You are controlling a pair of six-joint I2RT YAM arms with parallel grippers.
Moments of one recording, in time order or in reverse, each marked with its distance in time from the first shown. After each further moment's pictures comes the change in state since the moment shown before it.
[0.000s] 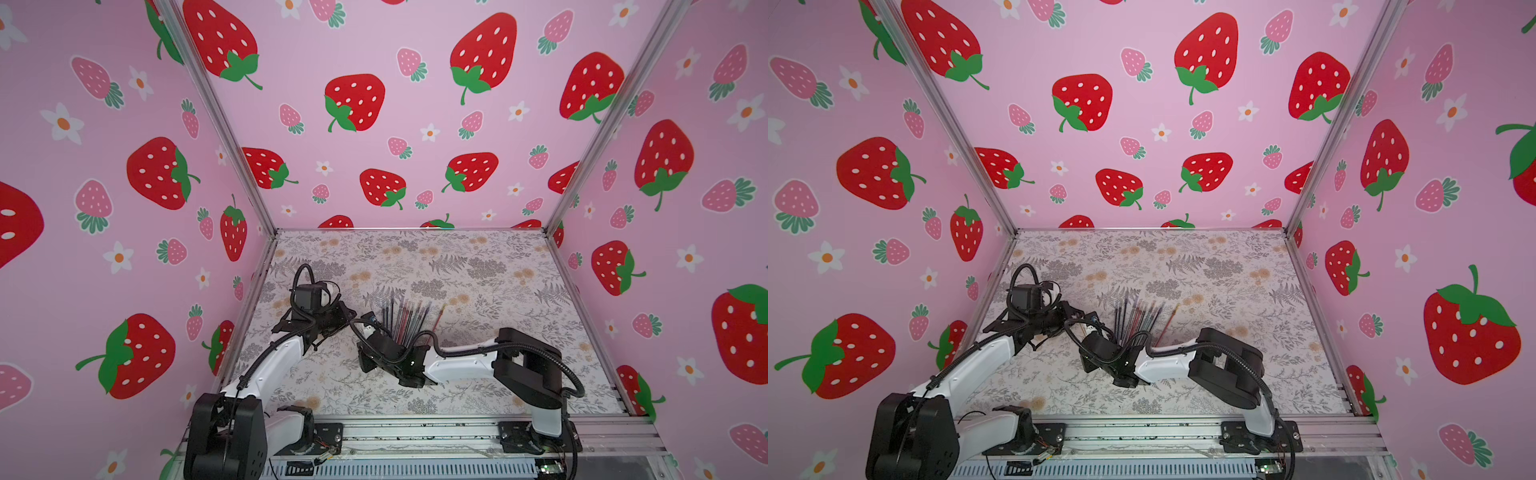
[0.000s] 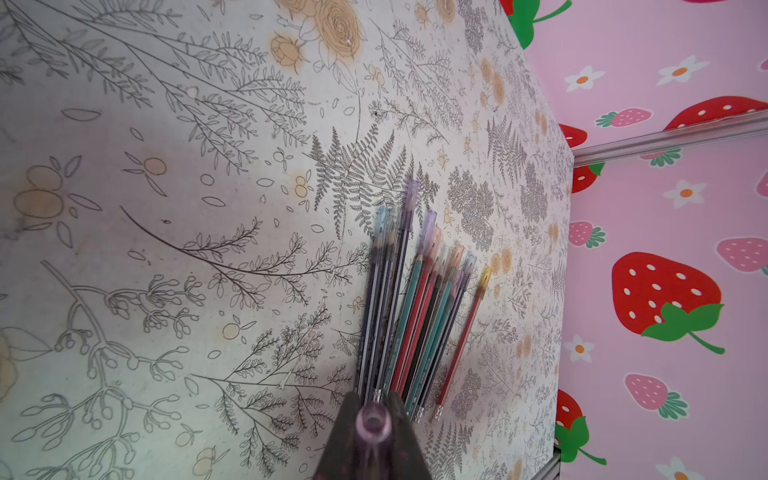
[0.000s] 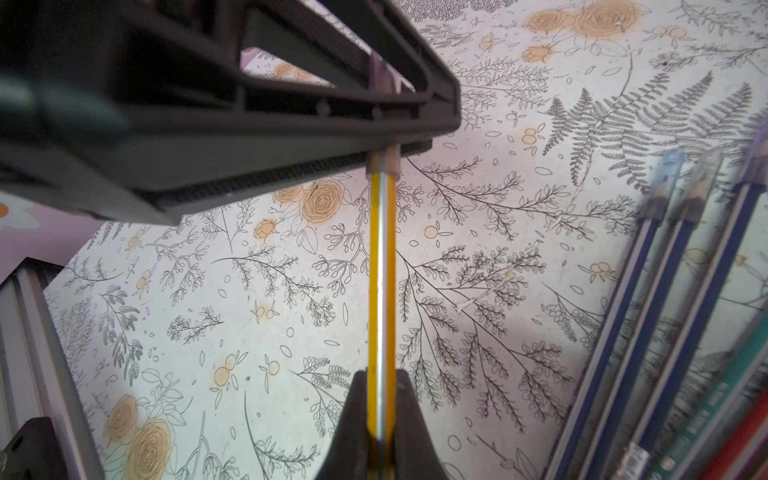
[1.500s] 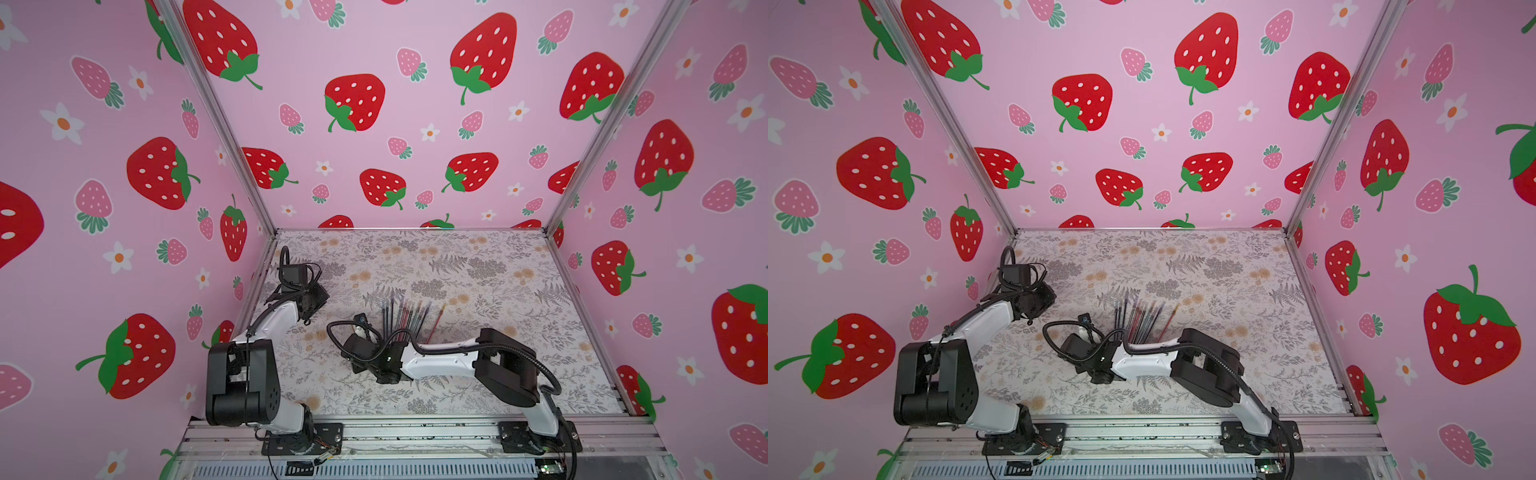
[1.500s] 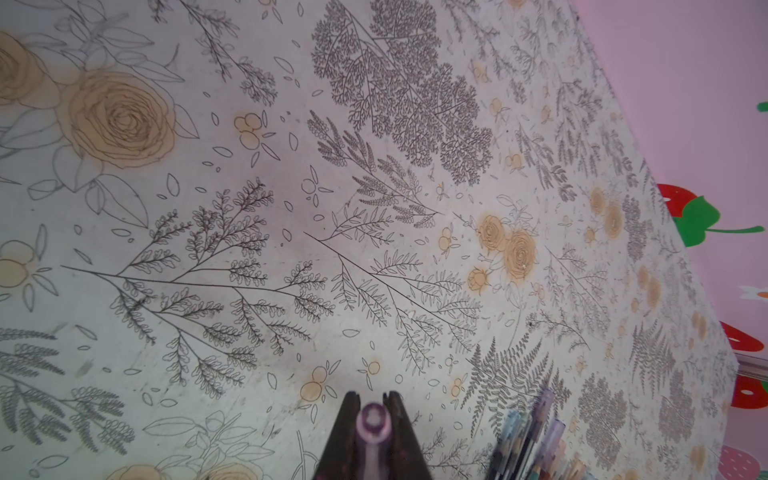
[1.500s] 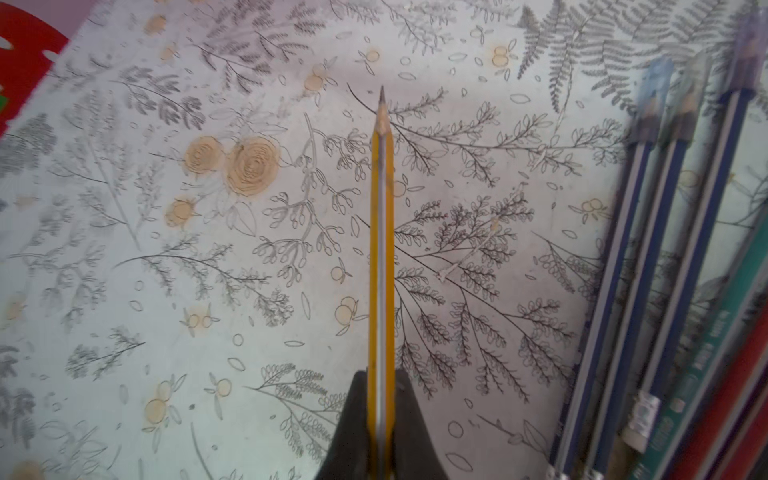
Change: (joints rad) left arm 0.158 0.320 0.249 -0.056 -0.325 -0.022; right arm 0.026 0.173 0.316 -0.445 0.100 0.172
